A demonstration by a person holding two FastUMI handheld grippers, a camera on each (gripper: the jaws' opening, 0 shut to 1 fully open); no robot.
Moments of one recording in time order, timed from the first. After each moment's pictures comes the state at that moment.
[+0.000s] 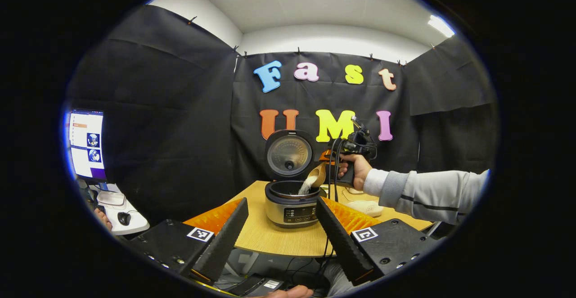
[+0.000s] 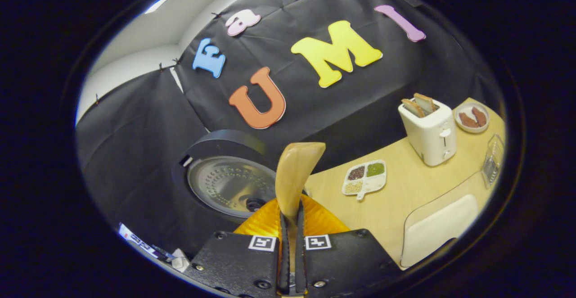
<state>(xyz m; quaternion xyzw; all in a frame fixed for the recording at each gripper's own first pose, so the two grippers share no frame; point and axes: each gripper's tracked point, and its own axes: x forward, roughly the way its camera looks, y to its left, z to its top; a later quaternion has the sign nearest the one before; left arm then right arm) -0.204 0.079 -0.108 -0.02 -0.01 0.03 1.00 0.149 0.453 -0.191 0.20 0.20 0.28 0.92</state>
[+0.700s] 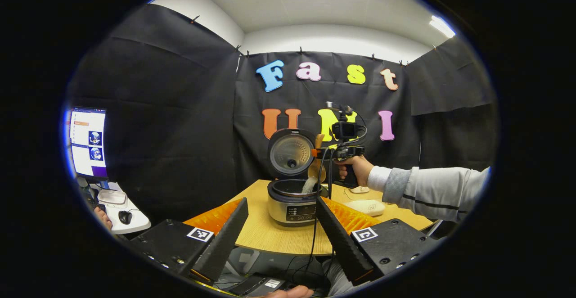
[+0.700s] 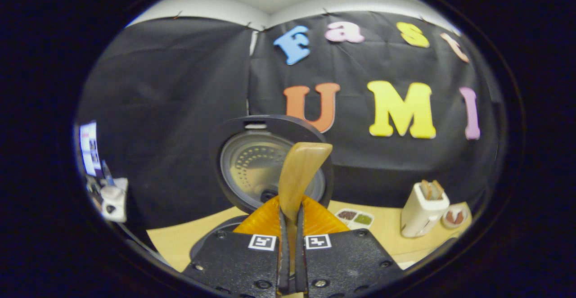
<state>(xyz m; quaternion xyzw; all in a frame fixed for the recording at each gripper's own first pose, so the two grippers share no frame) -0.207 0.084 -0.115 -0.02 -0.01 0.04 1.00 0.098 0.508 -0.166 -0.15 0.02 0.36 0.92</state>
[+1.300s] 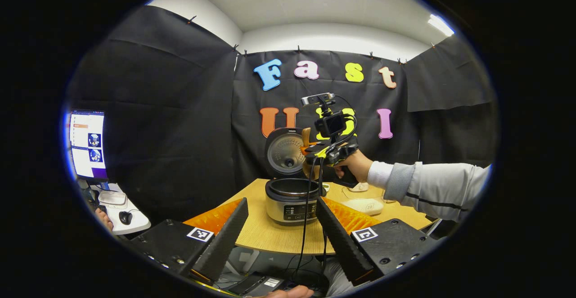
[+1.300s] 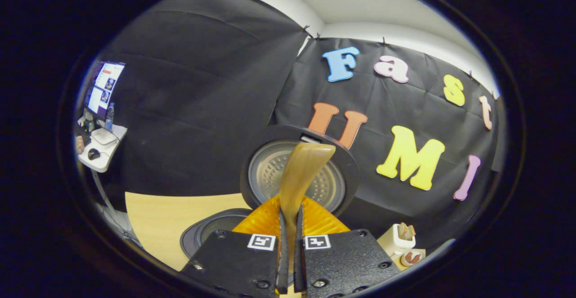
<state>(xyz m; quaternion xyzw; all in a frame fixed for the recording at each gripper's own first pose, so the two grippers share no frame) -0.206 0.075 -0.111 -0.01 0.00 0.04 1.00 0.068 0.501 -0.147 -0.19 -0.01 0.35 0.92</state>
